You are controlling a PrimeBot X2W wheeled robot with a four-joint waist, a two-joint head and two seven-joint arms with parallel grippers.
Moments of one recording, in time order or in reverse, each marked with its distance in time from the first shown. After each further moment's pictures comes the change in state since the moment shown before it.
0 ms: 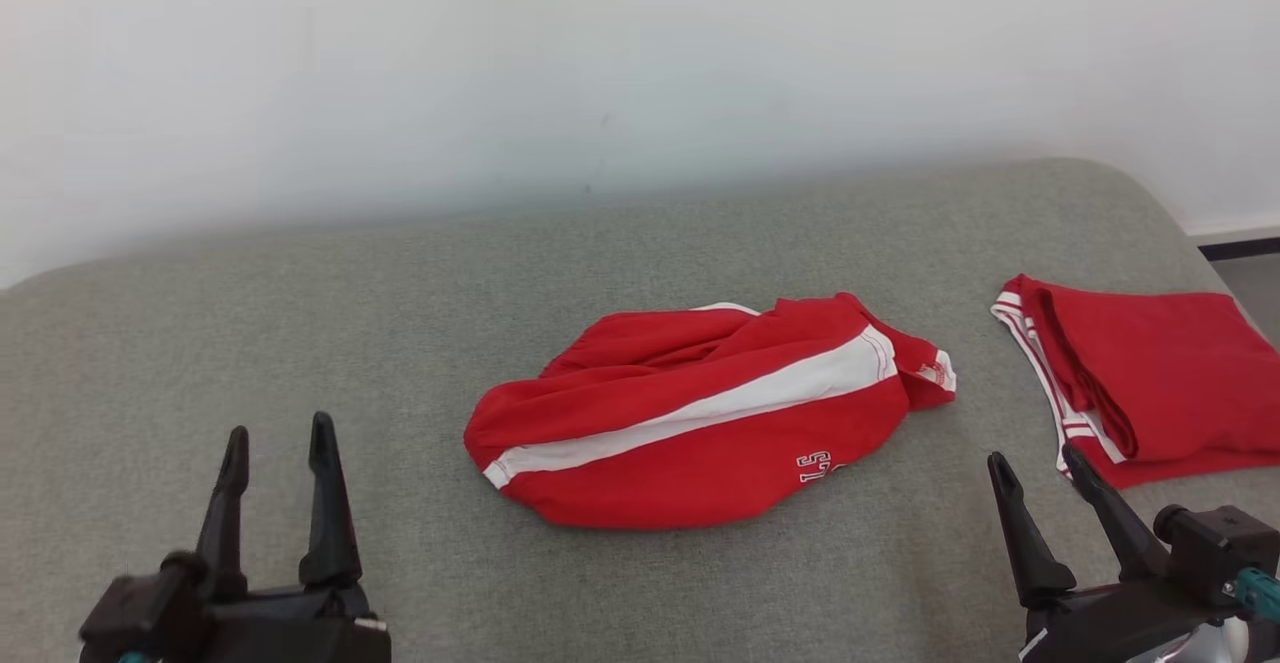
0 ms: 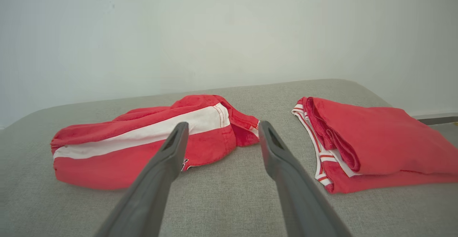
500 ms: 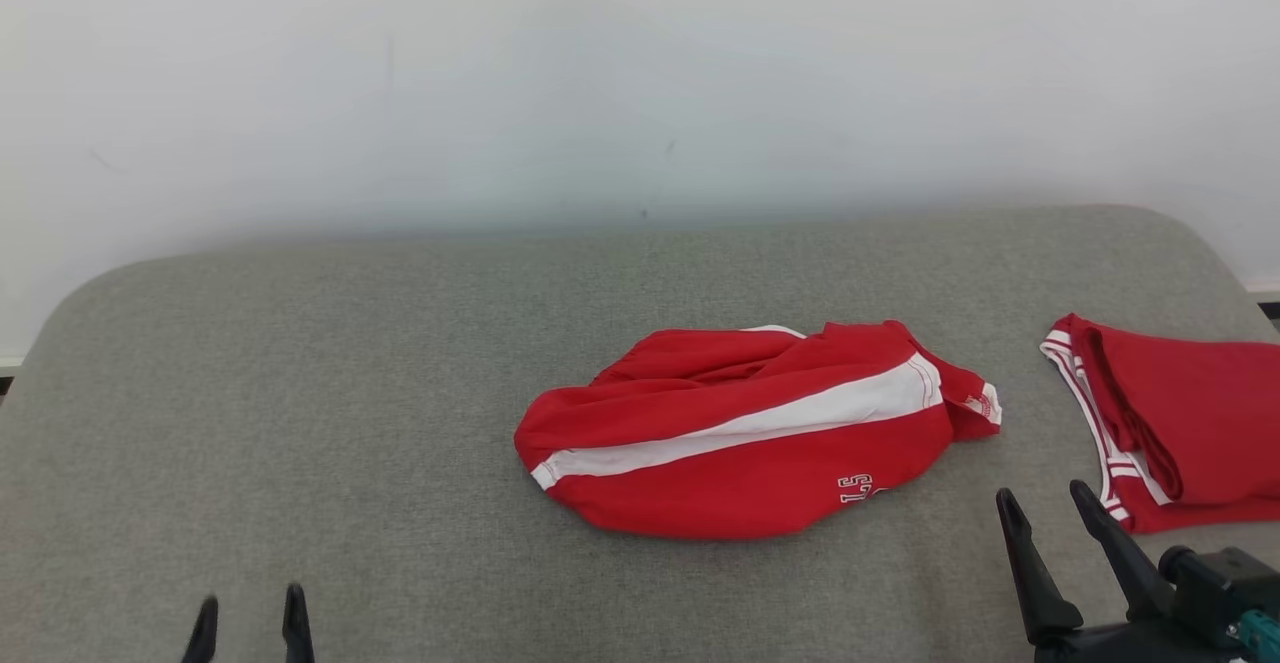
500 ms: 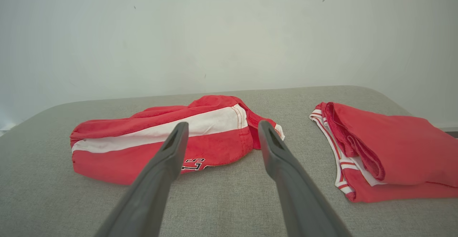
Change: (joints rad) left arm 0.250 -0.067 0.173 -0.020 0.214 -0.123 0.000; right arm 0.047 -0.016 0.009 0.029 0.003 0.000 -0.068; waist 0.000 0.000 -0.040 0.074
